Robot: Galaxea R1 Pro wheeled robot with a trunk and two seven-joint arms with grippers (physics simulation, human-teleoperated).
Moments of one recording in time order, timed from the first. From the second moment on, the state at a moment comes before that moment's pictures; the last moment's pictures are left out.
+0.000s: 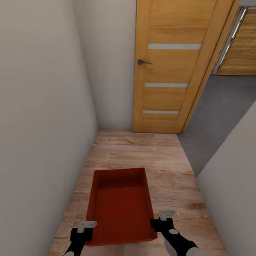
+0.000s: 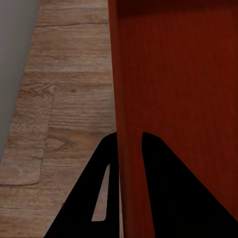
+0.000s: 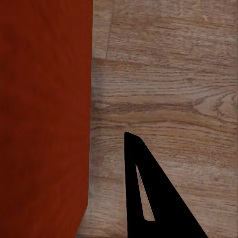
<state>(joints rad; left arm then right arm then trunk) -0.35 -0.04 0.03 -0.40 -0.11 -0.33 0.10 -0.58 0.08 0.09 -0.17 0.02 -0.15 -0.08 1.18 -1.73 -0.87</state>
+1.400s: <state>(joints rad) -0.35 -0.04 0.03 -0.40 -0.11 -0.33 0.10 -0.58 0.08 0.09 -0.17 0.02 -0.15 -0.08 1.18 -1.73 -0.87</state>
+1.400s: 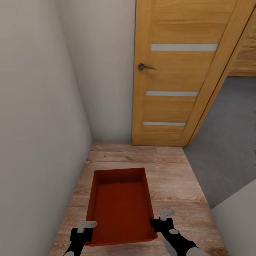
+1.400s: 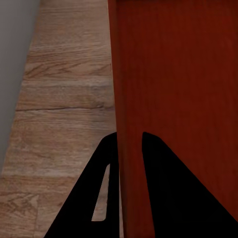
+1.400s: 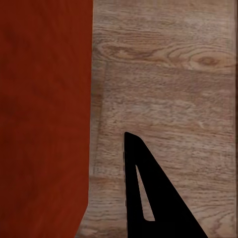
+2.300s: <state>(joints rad) -0.35 -0.04 0.03 -0.40 -0.11 -0.33 0.10 -0.58 0.08 0.09 -0.17 0.02 -0.15 -0.08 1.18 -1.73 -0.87</state>
